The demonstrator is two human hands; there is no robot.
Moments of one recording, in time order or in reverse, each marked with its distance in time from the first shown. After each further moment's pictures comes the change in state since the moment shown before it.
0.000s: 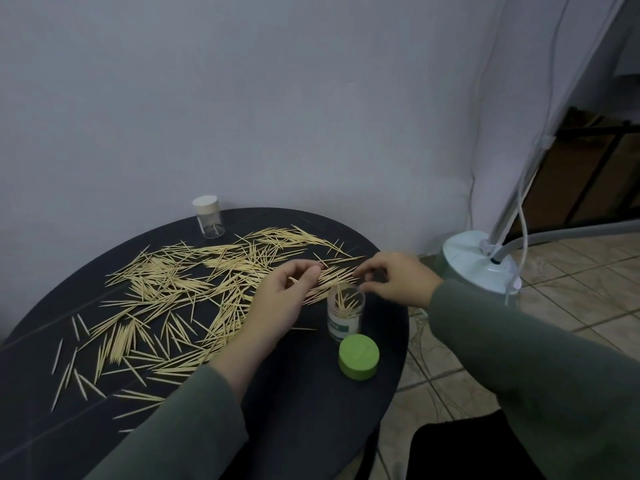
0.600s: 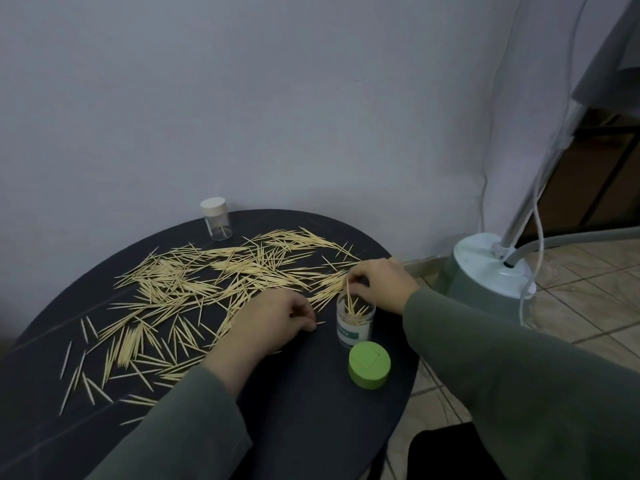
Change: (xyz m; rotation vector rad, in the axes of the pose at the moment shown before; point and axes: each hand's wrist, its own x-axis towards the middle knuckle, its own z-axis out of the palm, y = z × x) left_hand 0.017 -0.021 -0.027 0.950 -0.270 0.026; right_hand 0.029 -0.018 0.026 -0.137 0.008 -0.019
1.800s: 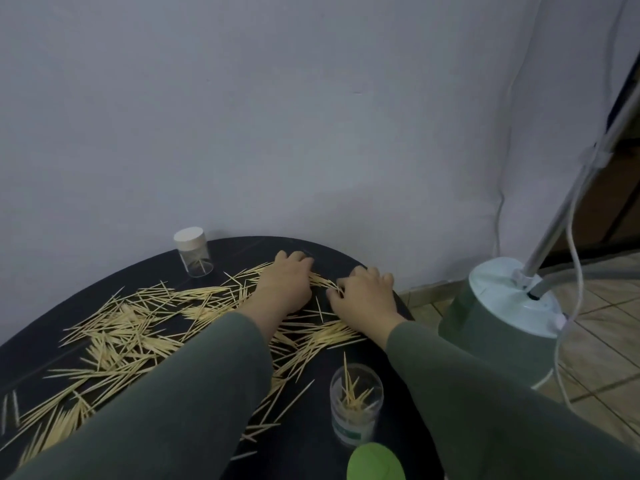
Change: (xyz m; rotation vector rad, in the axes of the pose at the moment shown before) left_hand 0.171 0.000 -0.008 0.343 0.040 0.019; right_hand 0.089 0.007 0.019 -0.163 0.124 0.202
